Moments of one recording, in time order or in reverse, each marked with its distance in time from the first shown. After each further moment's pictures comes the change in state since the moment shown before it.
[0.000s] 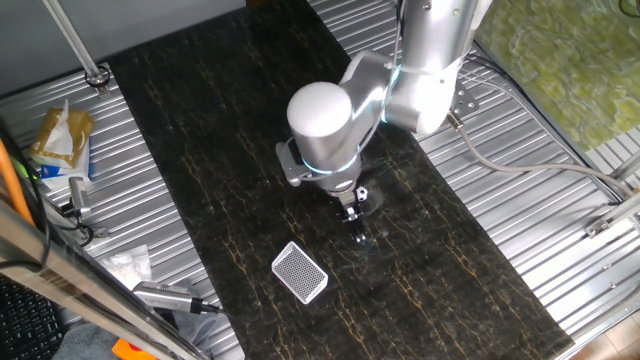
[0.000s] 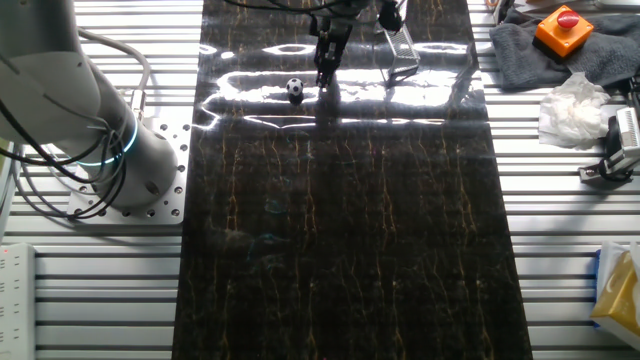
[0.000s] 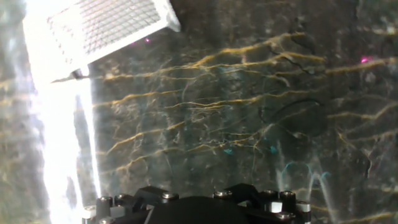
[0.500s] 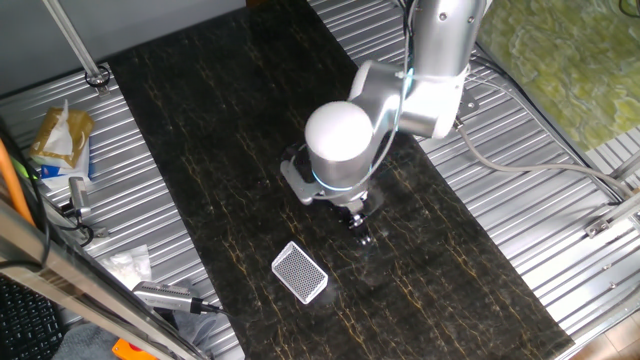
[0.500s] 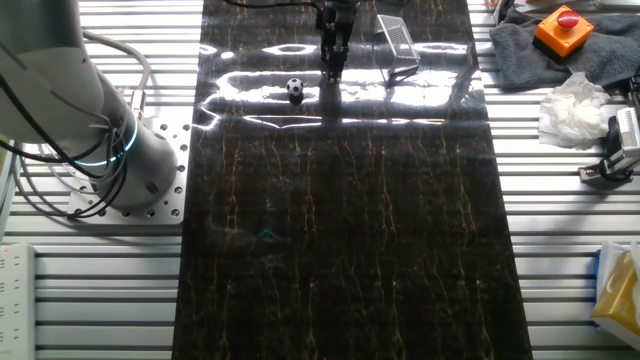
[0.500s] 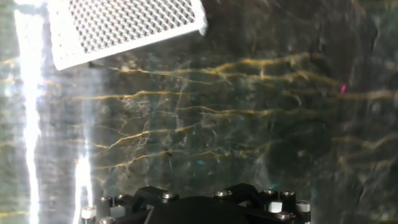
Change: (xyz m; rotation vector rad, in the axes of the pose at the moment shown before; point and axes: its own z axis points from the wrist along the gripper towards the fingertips) arm -0.014 -0.002 -0.004 0.082 -0.052 -0.176
